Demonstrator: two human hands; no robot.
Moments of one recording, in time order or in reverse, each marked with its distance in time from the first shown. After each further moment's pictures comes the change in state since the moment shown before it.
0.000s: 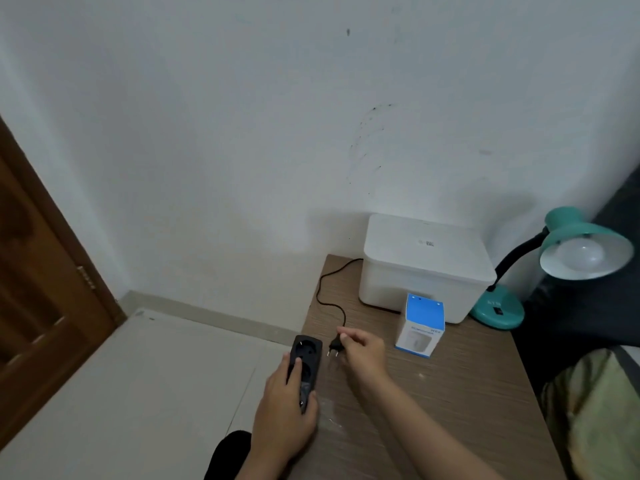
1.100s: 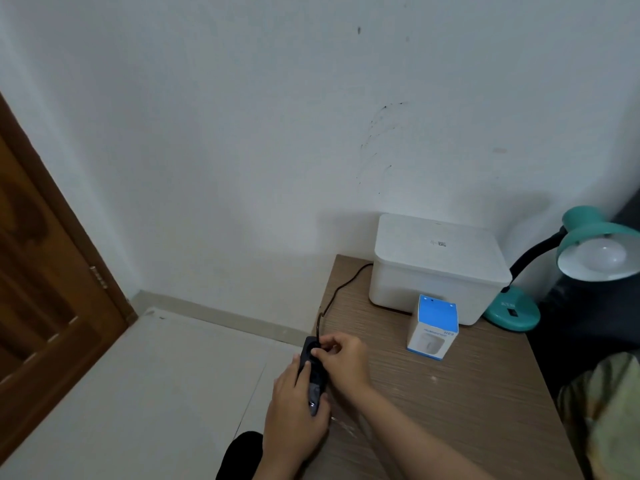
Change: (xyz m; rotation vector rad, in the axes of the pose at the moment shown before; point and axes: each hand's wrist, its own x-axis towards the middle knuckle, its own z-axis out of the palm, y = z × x) left_hand 0.001 -0.008 0.006 -0.056 0.087 0.031; right_hand -0.014 0.003 0.037 -0.352 -0.136 -0.279
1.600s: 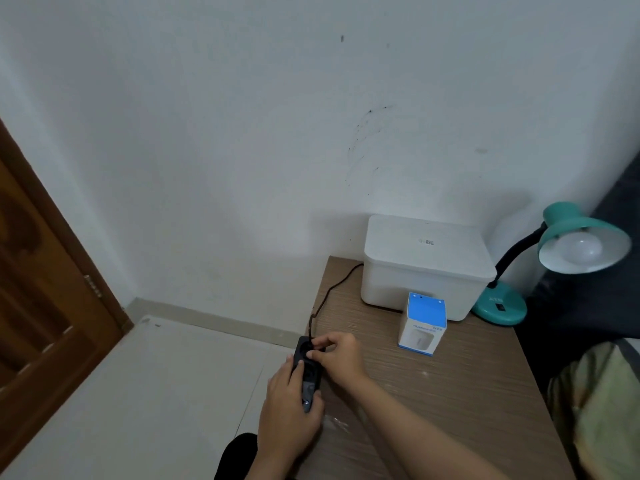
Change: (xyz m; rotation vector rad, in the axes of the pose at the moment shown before) left_hand -0.001 0.002 -0.002 0.010 -0.003 0.003; right_hand 0.010 0.010 -0.008 0.000 -0.118 0.030
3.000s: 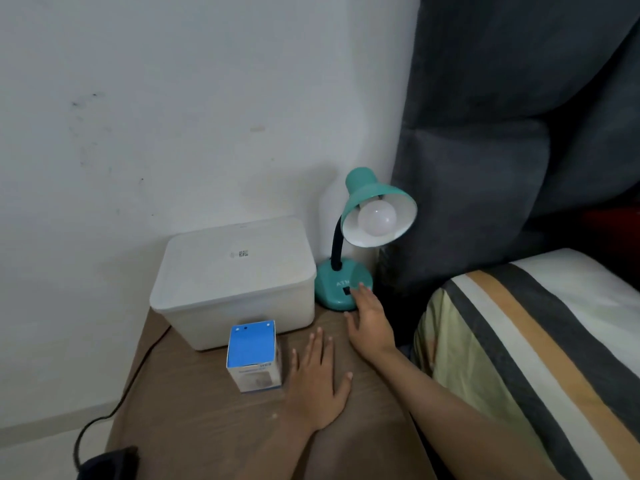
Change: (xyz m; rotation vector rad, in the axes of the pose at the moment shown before) left_hand 0.078 0.202 0.230 0.275 -0.508 0.533; right_hand 0.029 0.161 -0.300 -0.405 0.531 0.010
